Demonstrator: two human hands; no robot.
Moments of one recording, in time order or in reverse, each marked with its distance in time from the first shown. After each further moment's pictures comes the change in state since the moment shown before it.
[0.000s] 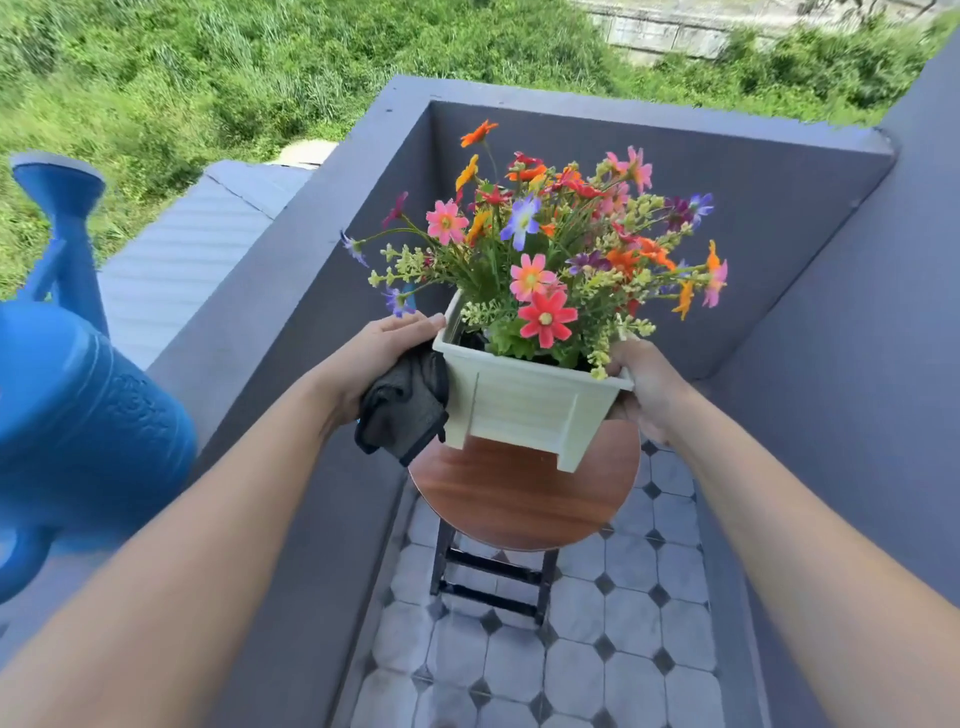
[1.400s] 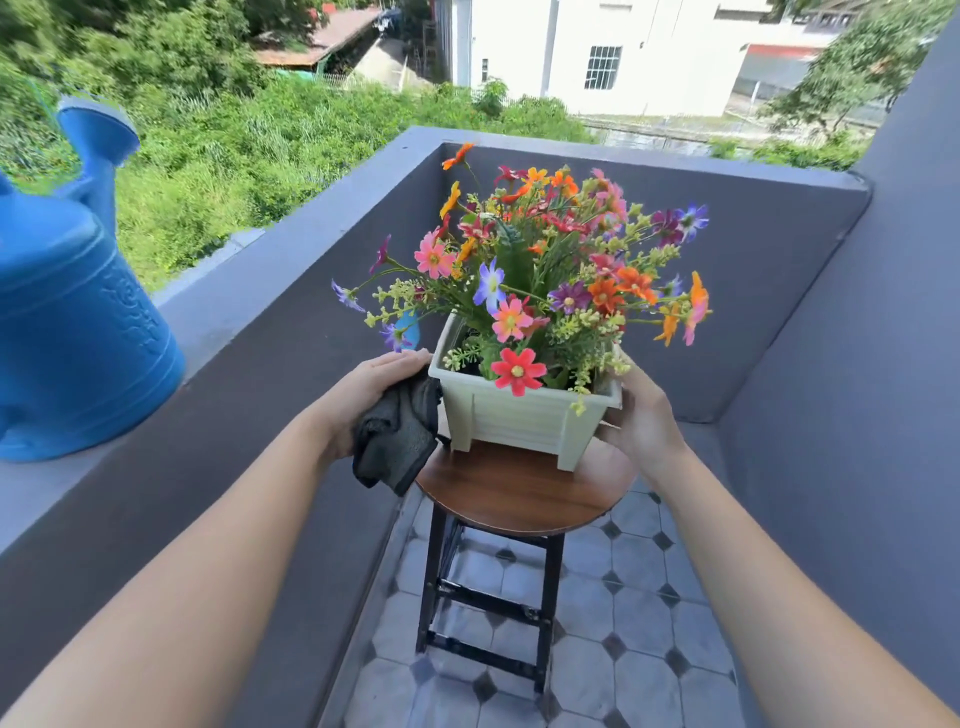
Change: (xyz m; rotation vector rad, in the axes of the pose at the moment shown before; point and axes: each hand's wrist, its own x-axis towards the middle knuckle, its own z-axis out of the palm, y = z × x) left_hand -0.003 -0.069 -0.010 -0.088 -0.026 0.091; right_hand 0.022 0.076 -0.013 0.155 -0.058 -0.311
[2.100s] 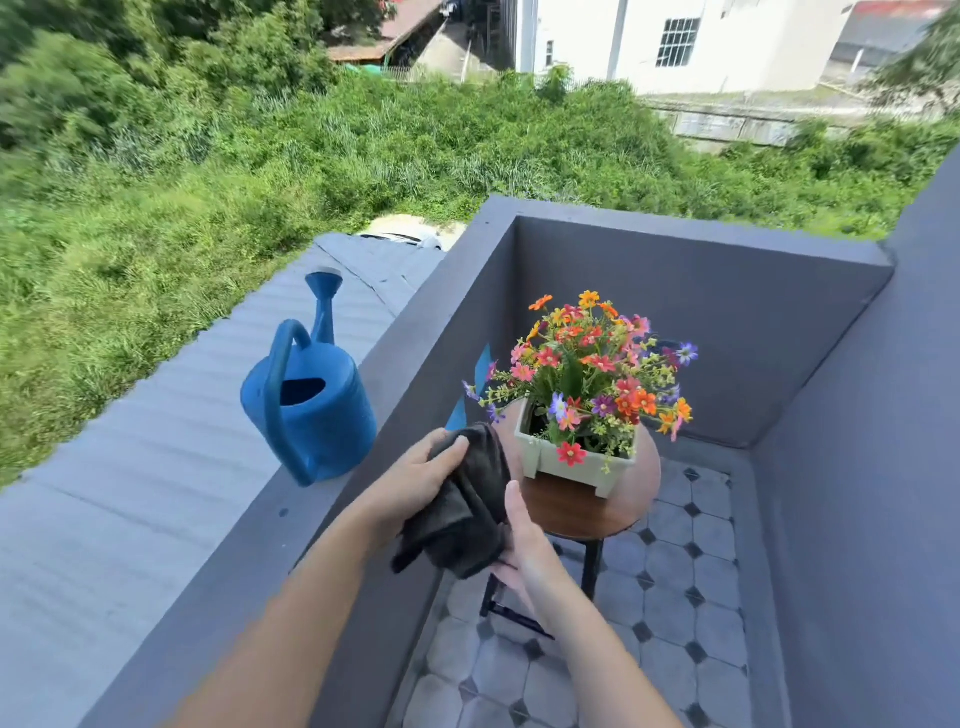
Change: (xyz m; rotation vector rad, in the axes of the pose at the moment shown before) left_hand -0.202 0.108 0.051 0.218 0.226 -0.080; right_hand -0.187 -0.039 0.132 0.112 -0.287 0.521
